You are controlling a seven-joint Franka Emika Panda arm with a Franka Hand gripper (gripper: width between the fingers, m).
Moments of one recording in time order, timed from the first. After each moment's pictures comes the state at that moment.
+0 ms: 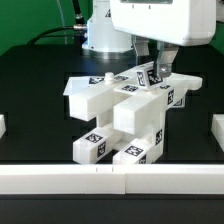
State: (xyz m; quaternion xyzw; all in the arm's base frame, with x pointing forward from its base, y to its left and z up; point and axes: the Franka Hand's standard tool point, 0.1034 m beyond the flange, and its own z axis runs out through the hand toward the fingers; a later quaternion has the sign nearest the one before) arm 0.621 0.020 0.126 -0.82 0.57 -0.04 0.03
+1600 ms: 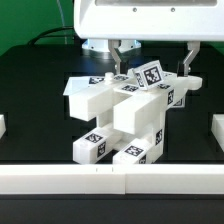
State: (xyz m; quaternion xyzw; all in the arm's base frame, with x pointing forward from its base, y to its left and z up) arm 0.619 0.020 0.119 -0.99 0.09 -0.05 0.00
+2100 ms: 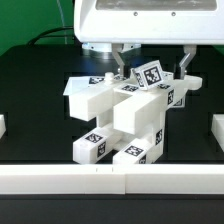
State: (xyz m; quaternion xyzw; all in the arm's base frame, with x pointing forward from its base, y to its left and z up) arm 0.618 0.020 0.118 -0.99 0.09 -0.05 0.00
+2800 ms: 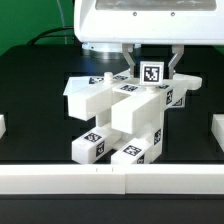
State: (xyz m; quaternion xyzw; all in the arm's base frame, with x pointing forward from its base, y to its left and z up) arm 0.618 0.020 0.118 -0.99 0.10 -0.05 0.00
